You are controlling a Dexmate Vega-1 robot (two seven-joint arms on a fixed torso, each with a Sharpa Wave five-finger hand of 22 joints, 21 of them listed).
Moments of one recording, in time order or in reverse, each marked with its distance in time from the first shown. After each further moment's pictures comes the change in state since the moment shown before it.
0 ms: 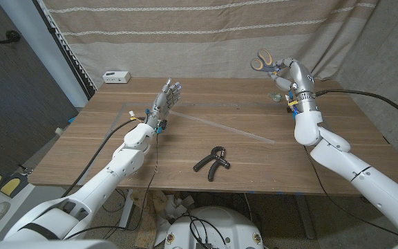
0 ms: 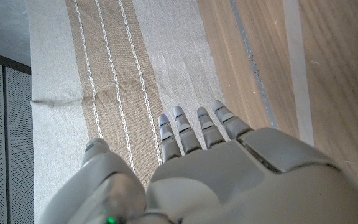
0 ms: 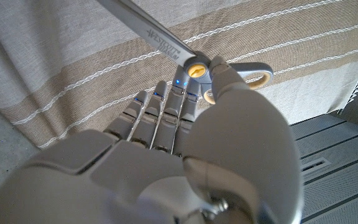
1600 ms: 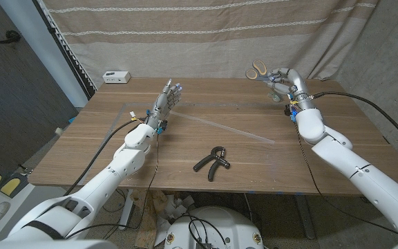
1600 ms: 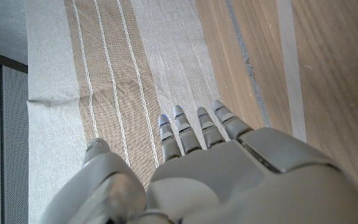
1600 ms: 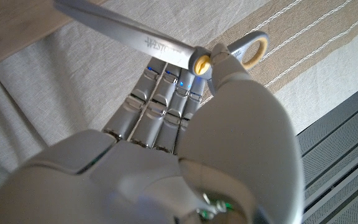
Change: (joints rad) left arm -0.017 -0.016 0.003 0.046 -0.007 -0.009 -0.022; left_hand -0.005 0.005 0.000 0.000 0.000 0.004 0.004 0.000 0.000 0.009 -0.002 0.000 0.000 0.000 0.000 0.000 0.000 0.000 0.000 0.000 0.000; right arm 0.023 0.034 0.036 0.073 0.326 0.078 0.237; right_hand 0.091 -0.072 -0.040 -0.004 -0.019 0.025 -0.010 -0.007 0.090 0.028 -0.064 0.046 0.103 0.474 -0.104 0.095 -0.027 0.573 -0.093 0.240 0.017
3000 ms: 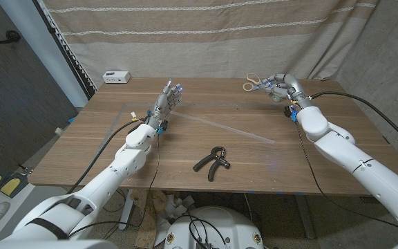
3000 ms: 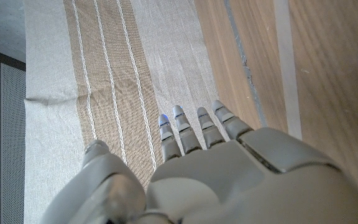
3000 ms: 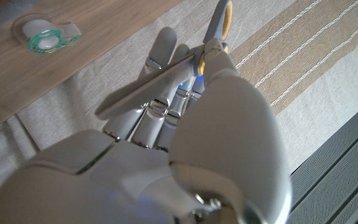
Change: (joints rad) left arm -0.012 -0.014 0.002 0.033 -0.006 -0.009 -0.014; left_hand -0.019 -0.002 -0.003 0.003 0.000 0.000 0.000 0.000 0.000 0.000 0.000 0.000 0.000 0.000 0.000 0.000 0.005 0.000 0.000 0.000 0.000; right arm 0.041 -0.034 -0.025 0.032 0.135 -0.028 0.123; right_hand 0.127 0.041 -0.144 0.011 0.012 0.057 -0.025 -0.086 -0.028 -0.018 0.019 0.015 -0.039 0.100 0.000 0.128 0.080 0.195 -0.068 0.340 0.108
